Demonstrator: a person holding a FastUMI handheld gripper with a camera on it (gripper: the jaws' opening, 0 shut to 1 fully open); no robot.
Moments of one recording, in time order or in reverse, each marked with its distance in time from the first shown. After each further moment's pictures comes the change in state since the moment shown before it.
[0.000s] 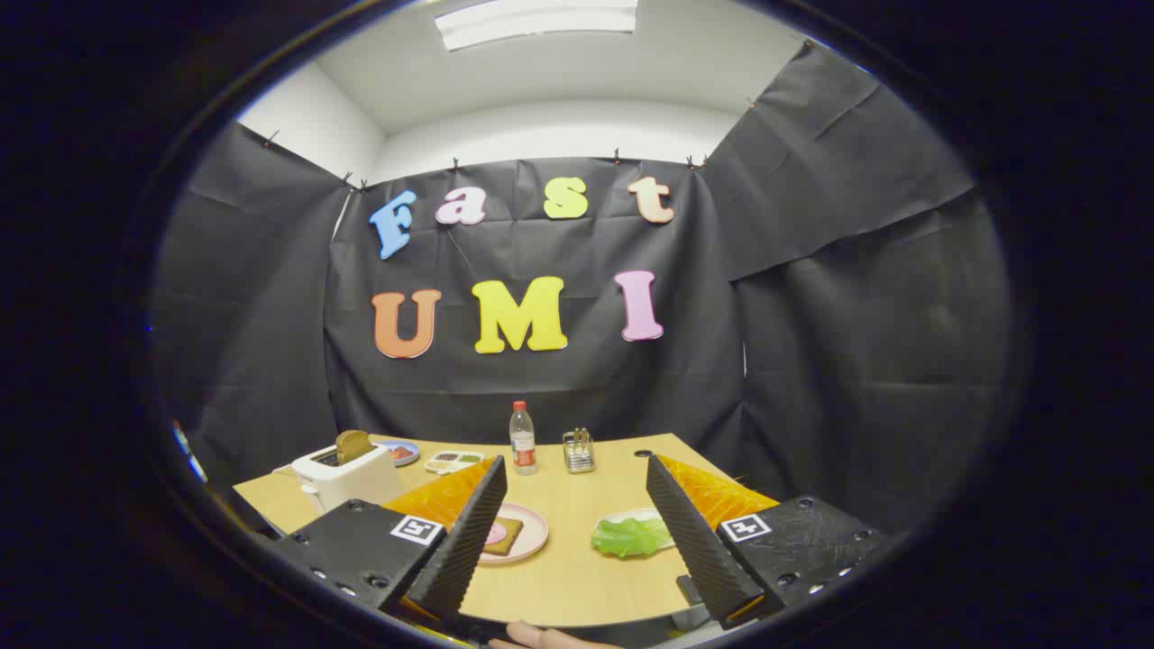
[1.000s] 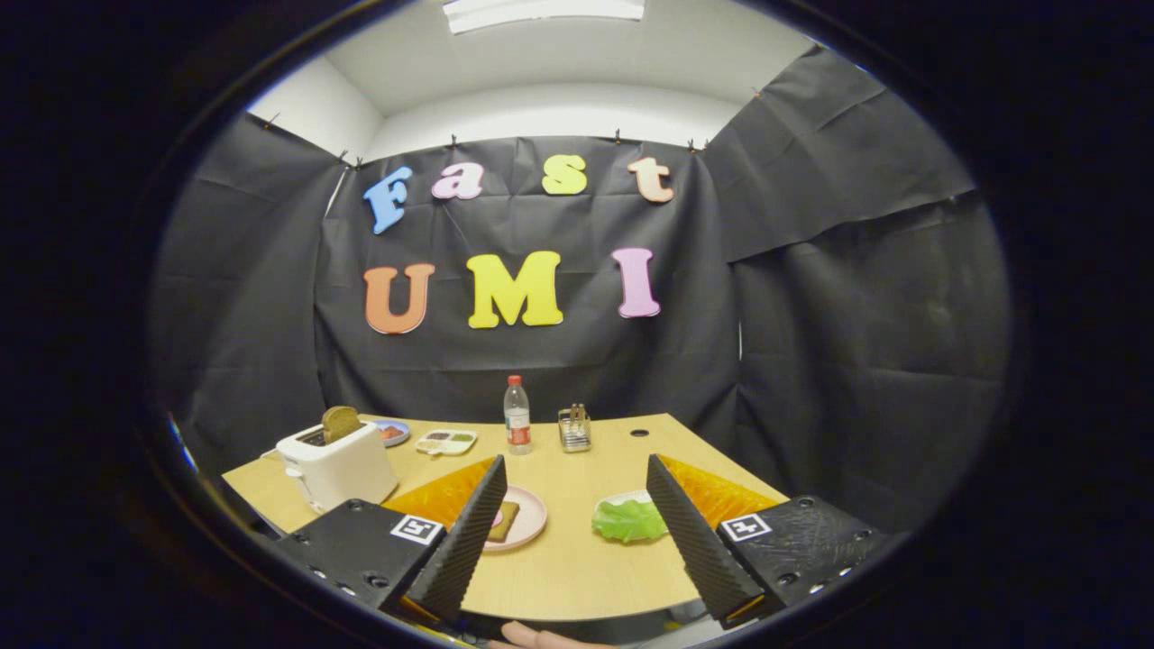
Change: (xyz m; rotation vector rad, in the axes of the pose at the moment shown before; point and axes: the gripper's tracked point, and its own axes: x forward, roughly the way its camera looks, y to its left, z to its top) arm 0.013 0.011 -0.022 -0.030 0.053 -0.039
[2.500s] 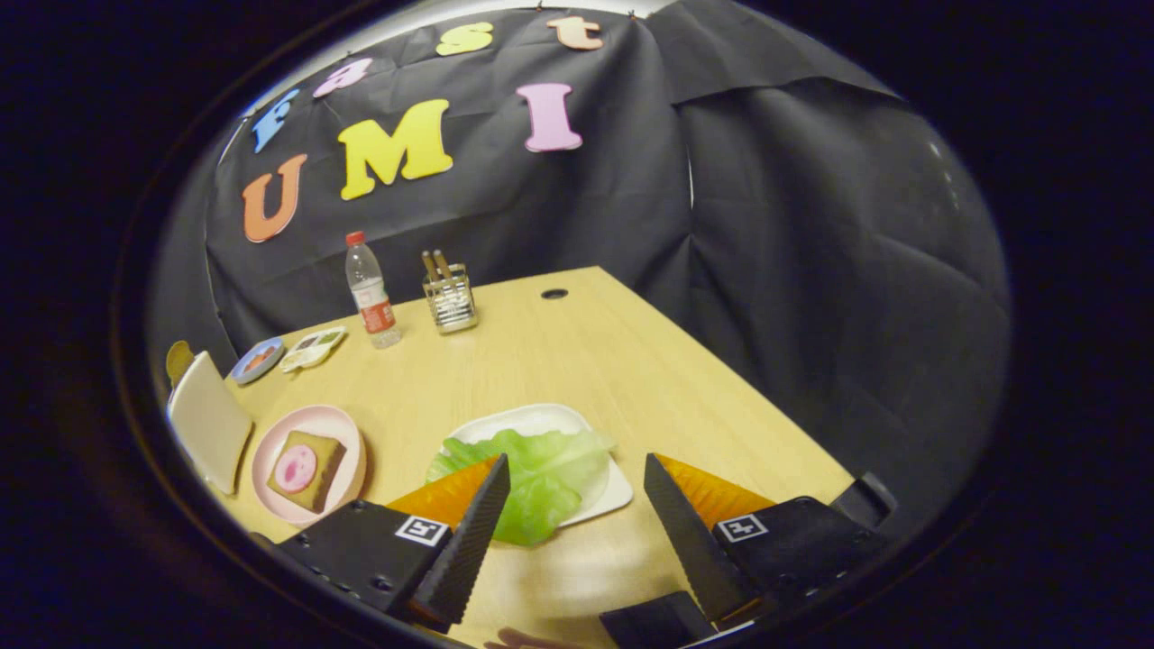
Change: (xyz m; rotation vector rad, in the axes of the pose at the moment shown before) arm 0.192 -0.141 -0.177 0.136 0.519 -0.180
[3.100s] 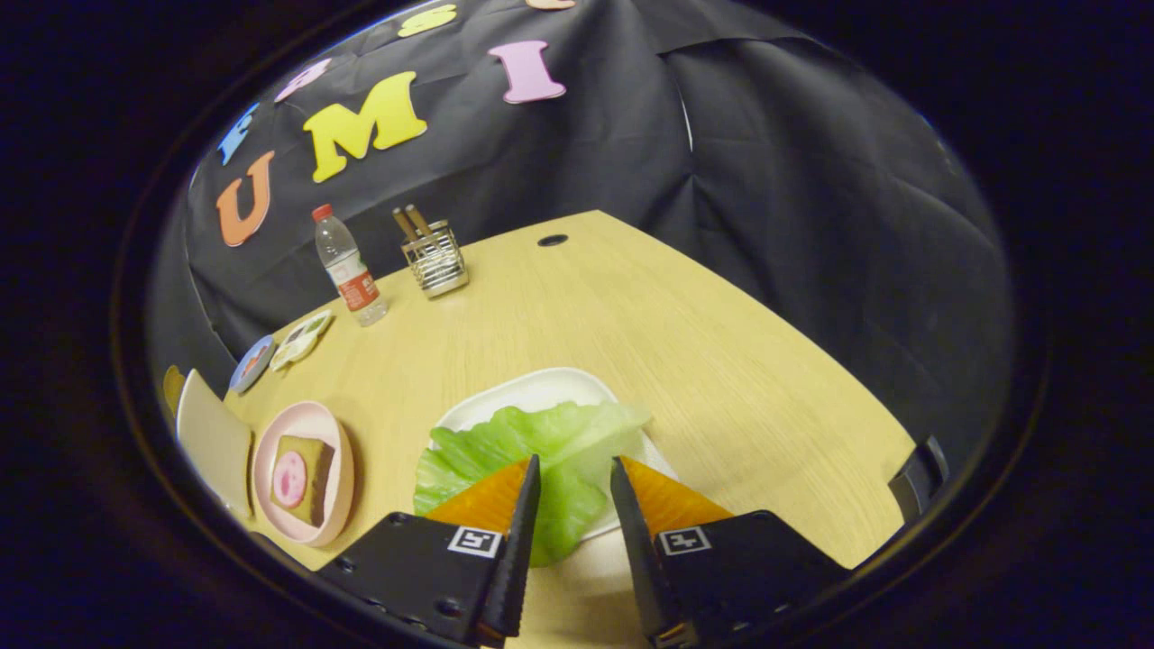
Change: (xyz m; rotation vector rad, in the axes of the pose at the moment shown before) arm 0.042 0.018 -0.021 0.075 0.145 0.019
